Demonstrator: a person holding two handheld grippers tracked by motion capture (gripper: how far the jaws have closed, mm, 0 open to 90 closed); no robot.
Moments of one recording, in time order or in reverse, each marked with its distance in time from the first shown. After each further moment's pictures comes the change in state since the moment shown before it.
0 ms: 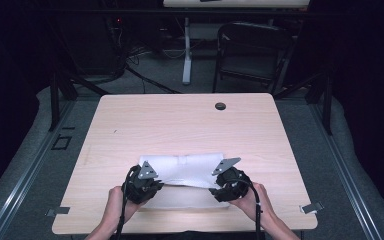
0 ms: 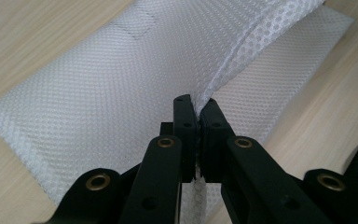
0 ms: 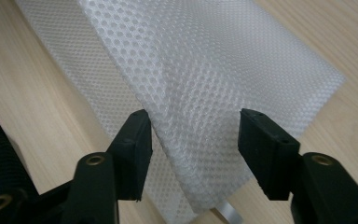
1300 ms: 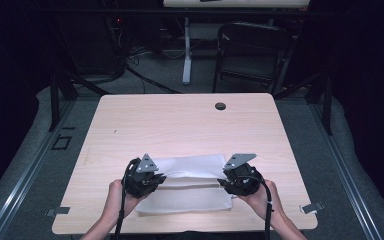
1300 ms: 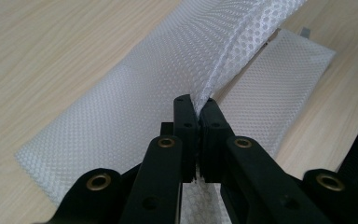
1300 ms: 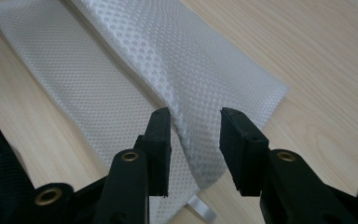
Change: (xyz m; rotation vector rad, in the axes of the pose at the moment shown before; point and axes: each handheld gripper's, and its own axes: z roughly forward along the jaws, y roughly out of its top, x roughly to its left) left arm 0.003 0.020 -0.014 -0.062 -0.013 0.018; right arm -0.011 -0.003 -0.032 -0.080 -0.044 0.040
